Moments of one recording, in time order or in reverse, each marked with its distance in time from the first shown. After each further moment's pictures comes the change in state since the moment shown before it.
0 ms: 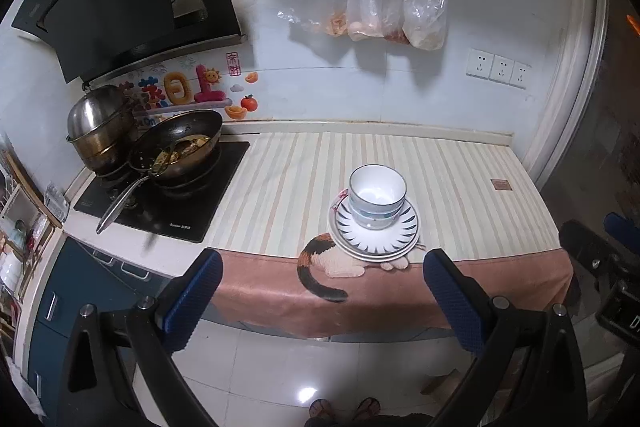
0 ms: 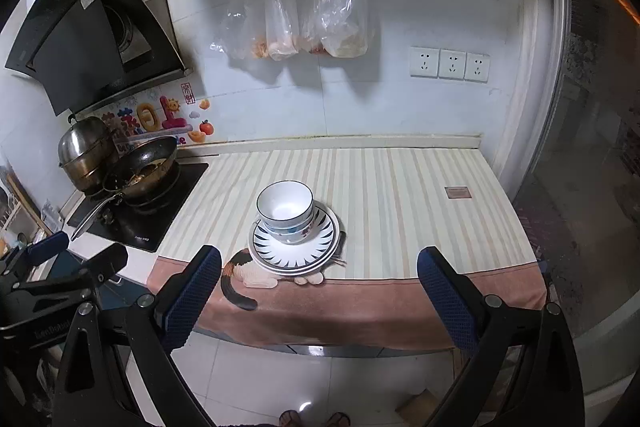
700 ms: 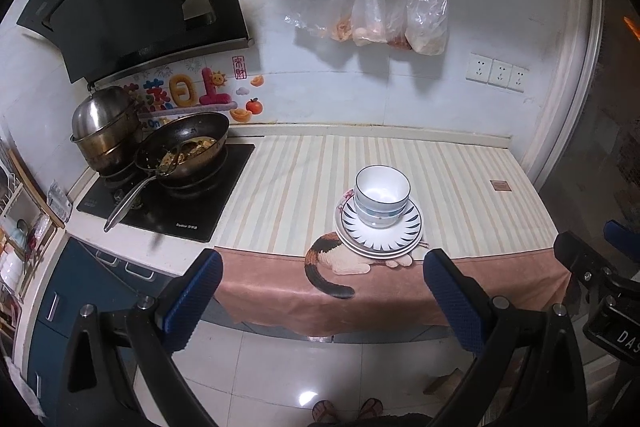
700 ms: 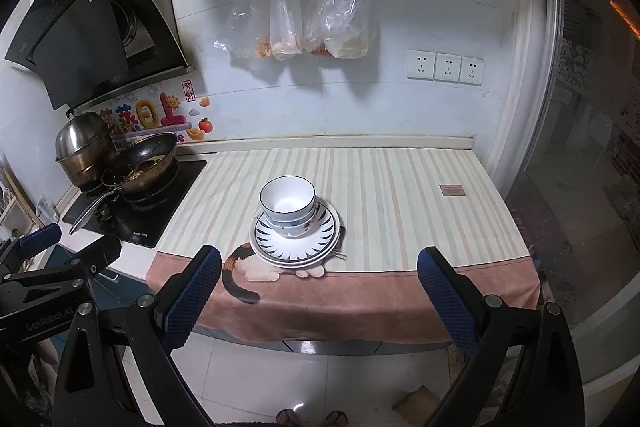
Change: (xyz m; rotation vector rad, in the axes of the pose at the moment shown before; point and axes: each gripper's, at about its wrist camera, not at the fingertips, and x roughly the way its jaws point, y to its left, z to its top) left arm -0.016 0.015 -0.009 -0.001 -0.020 -0.011; right arm -0.013 0.015 -0.010 -0.016 -0.004 -0.024
